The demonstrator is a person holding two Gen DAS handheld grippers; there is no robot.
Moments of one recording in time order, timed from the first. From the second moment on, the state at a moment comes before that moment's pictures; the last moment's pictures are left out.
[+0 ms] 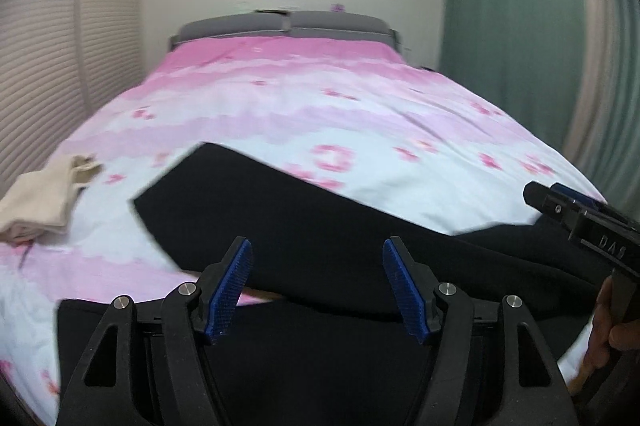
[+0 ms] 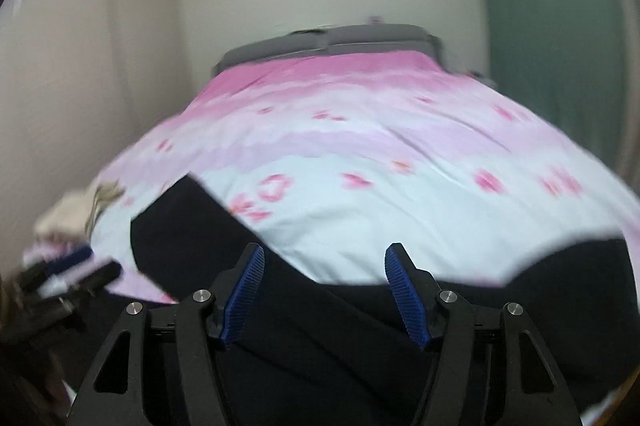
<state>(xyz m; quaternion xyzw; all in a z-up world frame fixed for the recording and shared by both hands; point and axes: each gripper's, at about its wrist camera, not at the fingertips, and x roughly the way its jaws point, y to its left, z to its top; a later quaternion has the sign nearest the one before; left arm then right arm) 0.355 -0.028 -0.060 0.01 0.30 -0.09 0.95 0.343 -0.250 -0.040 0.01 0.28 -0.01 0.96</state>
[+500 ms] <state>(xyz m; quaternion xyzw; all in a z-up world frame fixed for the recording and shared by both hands) 0.457 0.086 -0.093 -0.04 0.32 -0.01 0.95 0.560 -0.151 -0.118 -0.13 0.45 0.21 0.86</state>
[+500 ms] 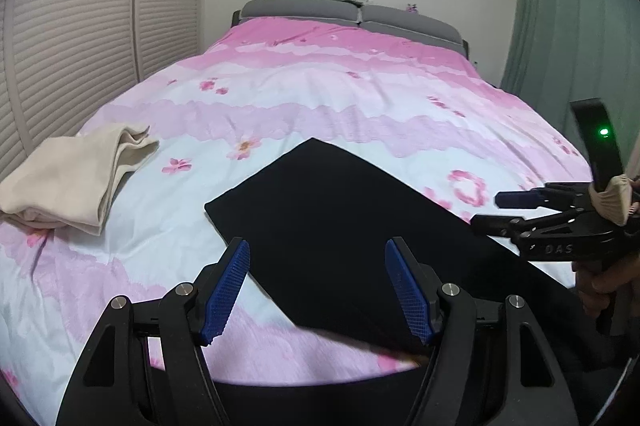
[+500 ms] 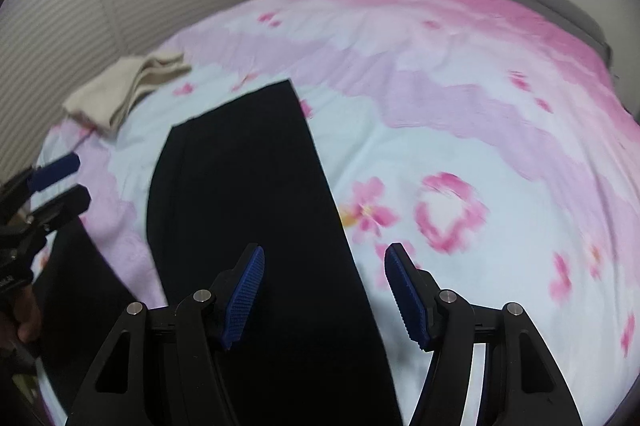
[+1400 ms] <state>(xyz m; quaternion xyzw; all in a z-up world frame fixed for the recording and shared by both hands) 0.342 0.191 -0.032 -0.05 0.29 0.05 0.95 0.408 -0.024 -0.078 -0.14 0.38 0.39 0.83</state>
